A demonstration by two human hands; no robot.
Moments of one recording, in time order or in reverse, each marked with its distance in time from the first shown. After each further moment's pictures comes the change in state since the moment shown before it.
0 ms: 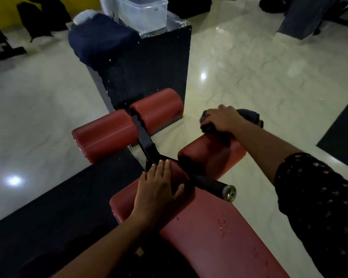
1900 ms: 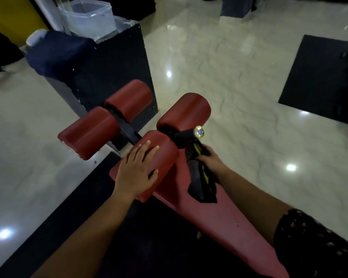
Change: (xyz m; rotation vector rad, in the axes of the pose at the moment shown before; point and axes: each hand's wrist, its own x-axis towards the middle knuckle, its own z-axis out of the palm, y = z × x) left_hand -0.057 -0.046 0.007 0.115 0.178 0.405; right_hand -0.202 -0.207 0.104 2.115 0.446 0.849
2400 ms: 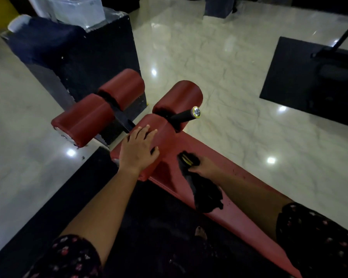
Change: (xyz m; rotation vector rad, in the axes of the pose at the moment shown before) left_hand -0.005 0.008 -0.002 -0.044 0.002 -0.052; right_hand -0.066 0.047 -0.002 -0.714 -0.122 -0.004
